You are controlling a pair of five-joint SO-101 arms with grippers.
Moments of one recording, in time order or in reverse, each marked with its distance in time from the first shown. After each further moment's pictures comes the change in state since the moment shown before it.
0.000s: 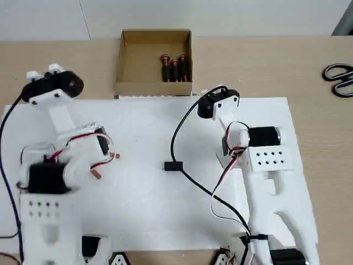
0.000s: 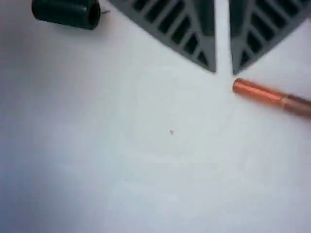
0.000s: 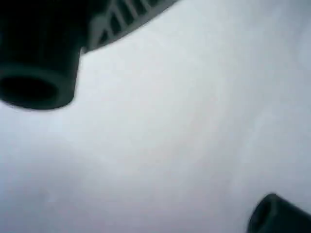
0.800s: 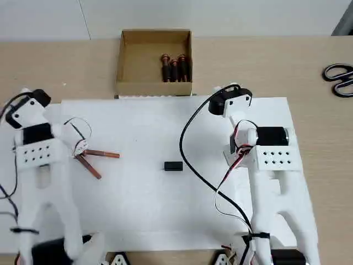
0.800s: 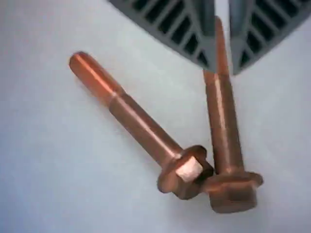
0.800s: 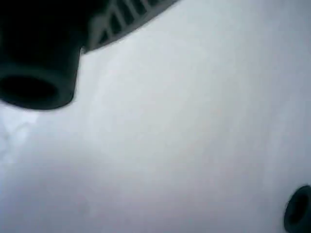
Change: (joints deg) left arm -15.6 25.9 2.9 -4.5 8.5; right arm 3.1 0.0 0.0 0.0 -1.7
